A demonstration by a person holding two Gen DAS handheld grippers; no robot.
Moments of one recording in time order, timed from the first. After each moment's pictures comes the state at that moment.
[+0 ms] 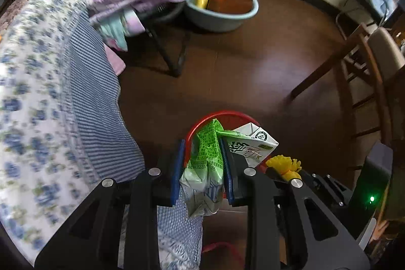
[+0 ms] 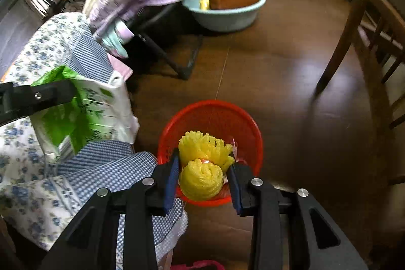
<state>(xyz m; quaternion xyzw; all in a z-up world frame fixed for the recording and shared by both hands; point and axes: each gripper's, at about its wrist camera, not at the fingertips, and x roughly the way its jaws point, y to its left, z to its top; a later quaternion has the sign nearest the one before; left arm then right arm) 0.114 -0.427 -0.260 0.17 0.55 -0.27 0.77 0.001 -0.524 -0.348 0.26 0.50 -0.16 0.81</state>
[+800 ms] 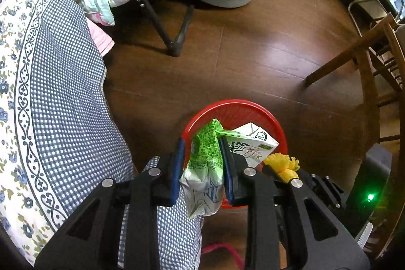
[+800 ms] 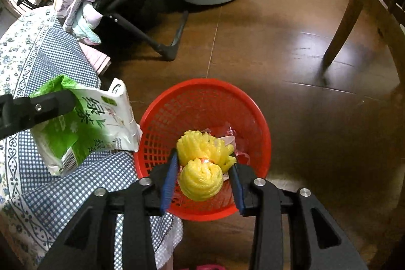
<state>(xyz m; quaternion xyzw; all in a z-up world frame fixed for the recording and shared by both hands) 0.141 -0.444 -0.334 0.17 0.59 -0.25 0.75 0.032 -0.535 -0.417 0.29 0.54 -0.18 0.77</state>
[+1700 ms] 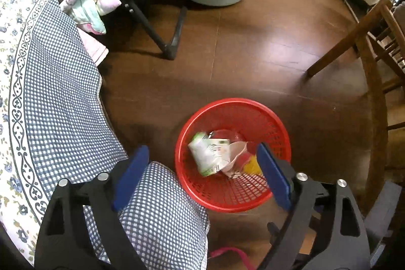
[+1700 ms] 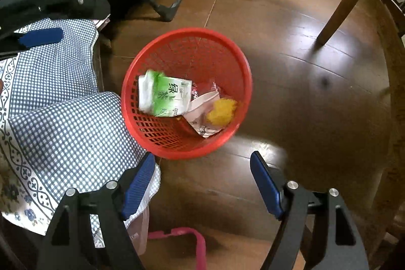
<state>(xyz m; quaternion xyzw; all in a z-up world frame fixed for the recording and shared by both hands) 0.129 -0.457 -0.342 0.20 0.57 -0.27 0.75 -0.019 -0.512 -0.409 0.25 0.61 -0.14 0.74</state>
